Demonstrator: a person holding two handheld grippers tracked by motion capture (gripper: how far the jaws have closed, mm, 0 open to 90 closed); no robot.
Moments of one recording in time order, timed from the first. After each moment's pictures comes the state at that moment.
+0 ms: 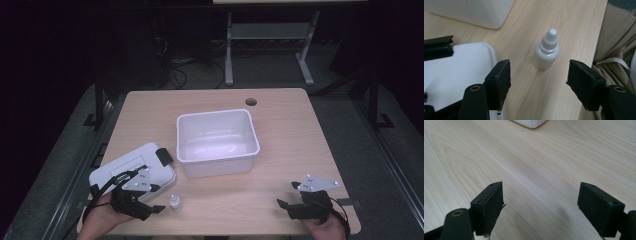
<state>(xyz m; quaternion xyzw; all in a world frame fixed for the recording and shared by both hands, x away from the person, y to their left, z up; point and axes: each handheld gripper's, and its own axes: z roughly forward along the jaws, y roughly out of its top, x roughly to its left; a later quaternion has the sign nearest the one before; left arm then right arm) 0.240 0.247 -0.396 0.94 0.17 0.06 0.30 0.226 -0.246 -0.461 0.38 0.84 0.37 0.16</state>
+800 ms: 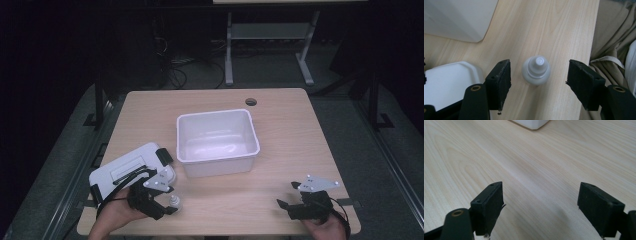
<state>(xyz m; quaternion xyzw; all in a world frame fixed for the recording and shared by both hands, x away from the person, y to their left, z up) 0.251 0.212 -0.401 0.95 0.14 0.02 0.27 0.225 -0.246 -0.459 0.37 0.84 0.37 0.16</state>
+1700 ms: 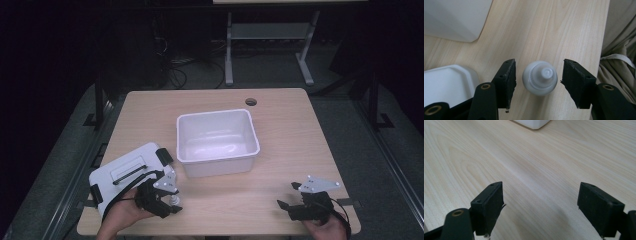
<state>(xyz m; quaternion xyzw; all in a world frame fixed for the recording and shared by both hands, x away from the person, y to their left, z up) 0.257 0.201 -0.416 0.96 0.14 0.03 0.26 0.224 -0.247 -0.459 0.37 0.84 0.37 0.15</state>
